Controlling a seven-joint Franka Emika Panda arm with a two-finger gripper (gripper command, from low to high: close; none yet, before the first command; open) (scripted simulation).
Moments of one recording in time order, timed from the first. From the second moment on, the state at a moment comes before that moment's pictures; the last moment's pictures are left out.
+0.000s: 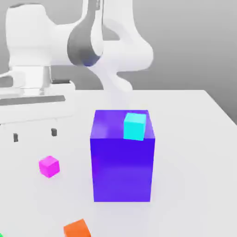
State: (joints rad) arm 0.11 -0.25 -0.69 -2.74 -0.10 2.73 -0.34
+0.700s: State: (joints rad) arm 0.07 -0.09 -0.86 -2.87 -0.16 2.89 -0.75
